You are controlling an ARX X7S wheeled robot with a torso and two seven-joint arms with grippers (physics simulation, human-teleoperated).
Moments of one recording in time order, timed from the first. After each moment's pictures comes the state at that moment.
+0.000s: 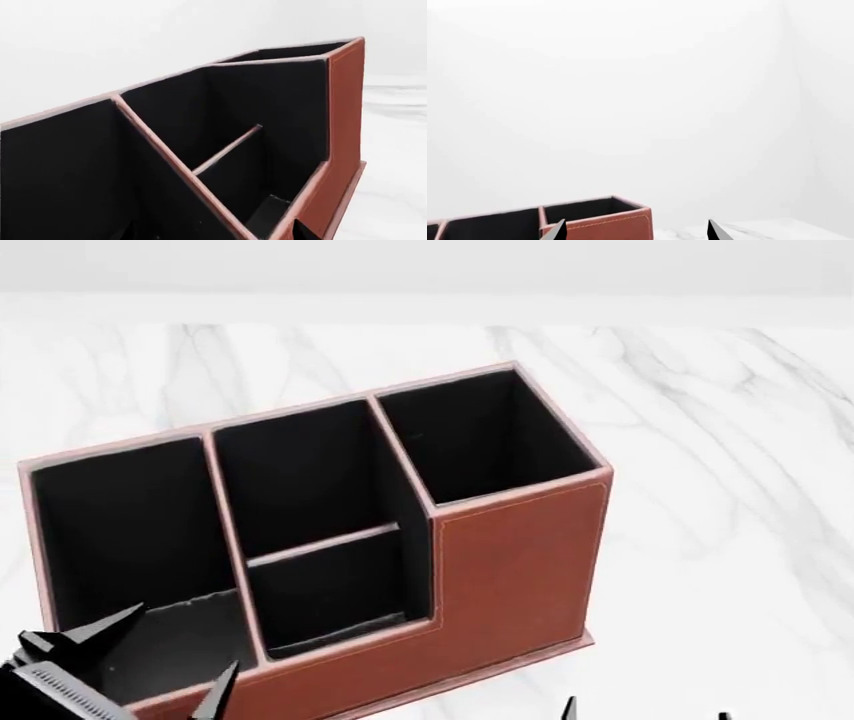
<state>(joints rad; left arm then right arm) -0.30 -0.49 0.43 -0.21 -0.39 0.13 0.17 -0.16 0.28 -0.23 -0.11 0.13 -0.64 0.35</state>
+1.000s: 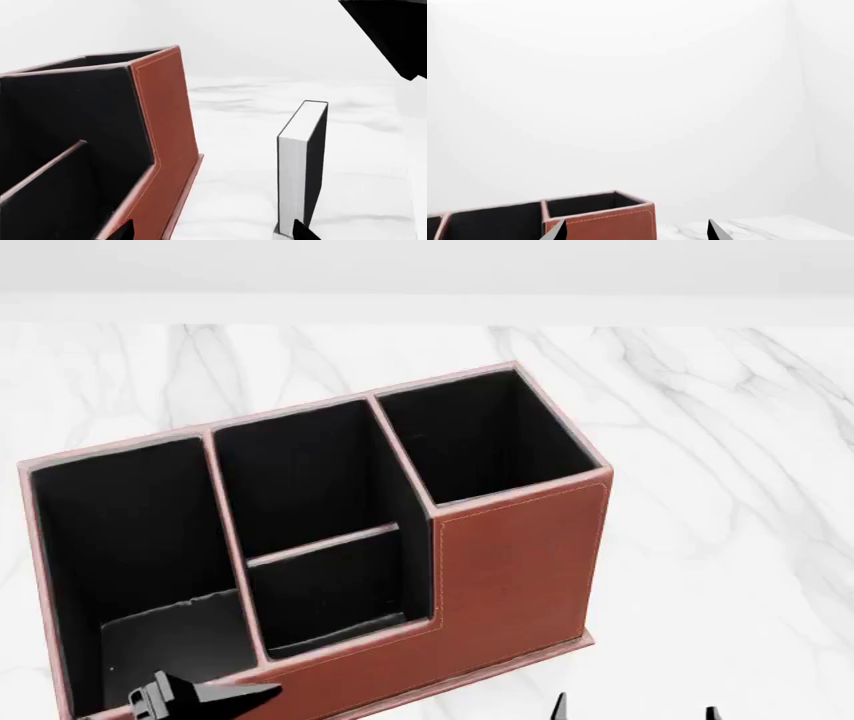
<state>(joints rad) -0.33 -0.51 0.58 -0.20 -0.47 0.17 0.58 -0.14 0.28 -0.25 -0.08 0.13 -0.63 0.36</state>
